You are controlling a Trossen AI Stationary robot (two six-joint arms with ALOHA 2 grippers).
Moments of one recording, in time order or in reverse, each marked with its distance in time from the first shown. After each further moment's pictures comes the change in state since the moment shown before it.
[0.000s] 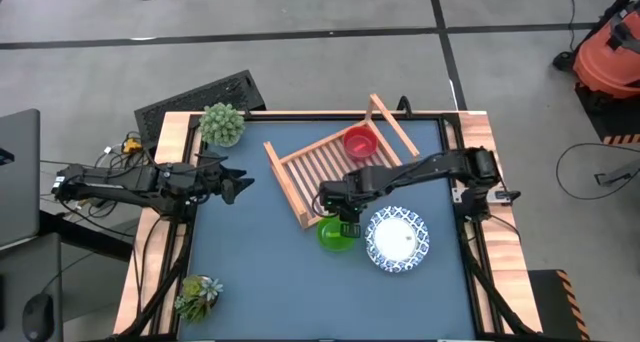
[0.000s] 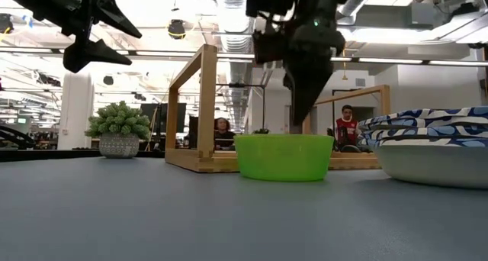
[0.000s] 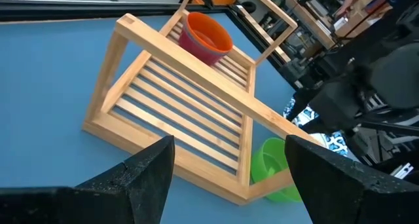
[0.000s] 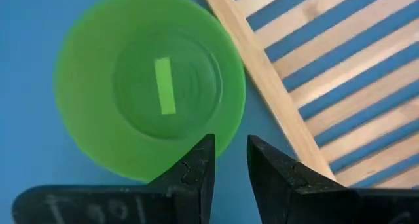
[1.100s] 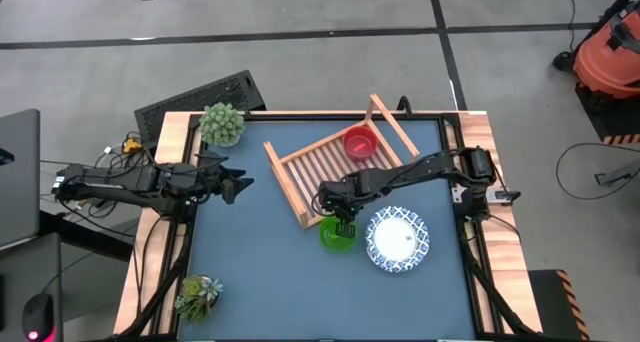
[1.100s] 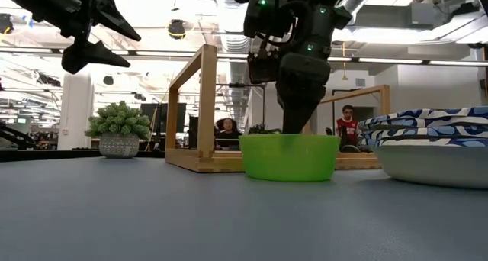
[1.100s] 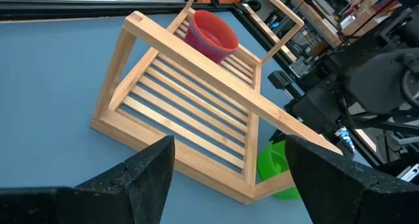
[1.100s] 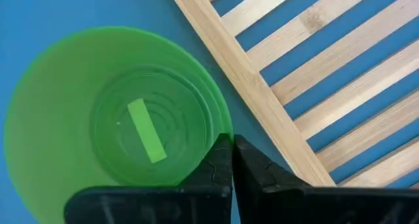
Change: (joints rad) left arm 0.000 0.000 0.000 -0.020 -0.010 -0.005; right arm -0.022 0.025 -0.100 0.185 -0.010 0.049
